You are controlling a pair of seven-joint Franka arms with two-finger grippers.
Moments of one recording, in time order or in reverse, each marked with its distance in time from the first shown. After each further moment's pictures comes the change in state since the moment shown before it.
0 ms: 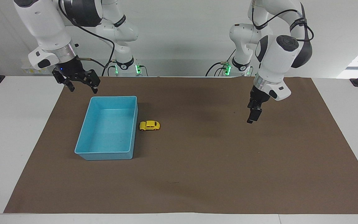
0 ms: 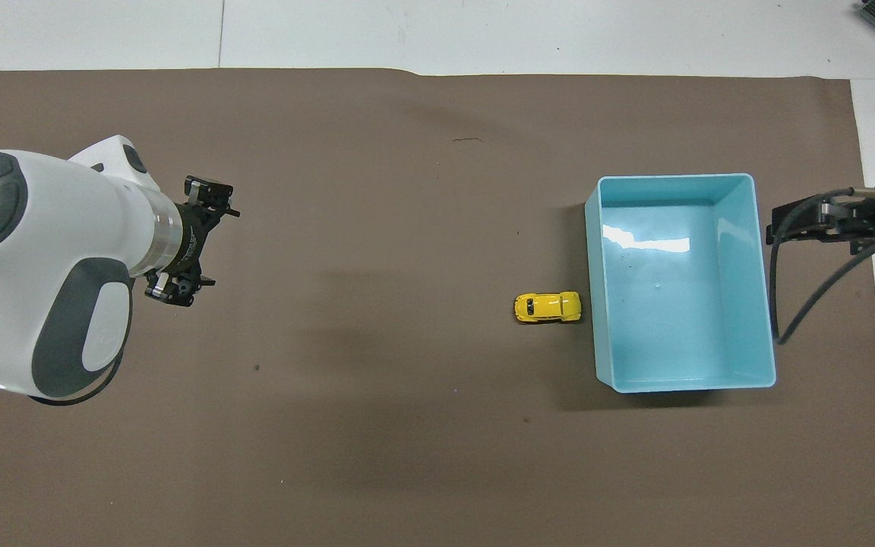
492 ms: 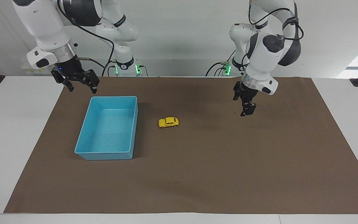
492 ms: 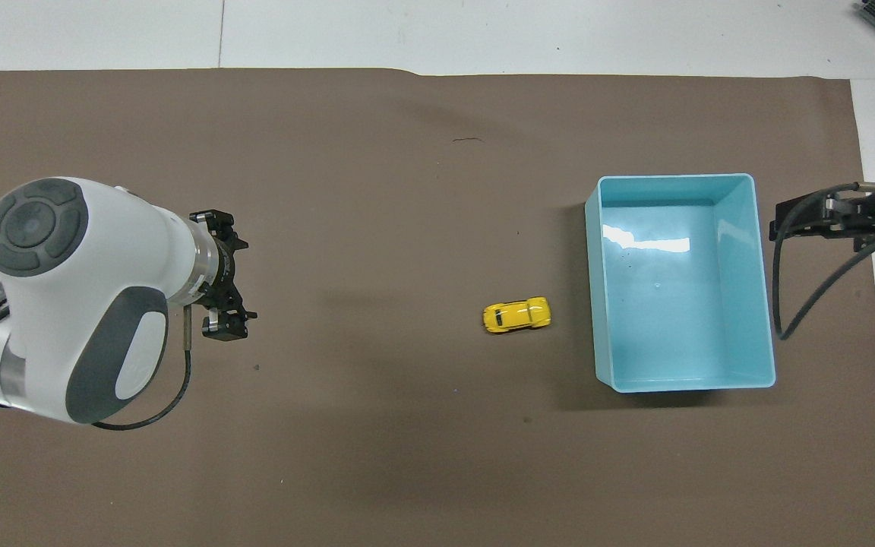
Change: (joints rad) left arm -0.052 -0.028 -0.003 -0.041 -0.001 -0.065 -0.662; right arm -0.003 0.008 -0.001 0.016 0.000 -0.002 0.006
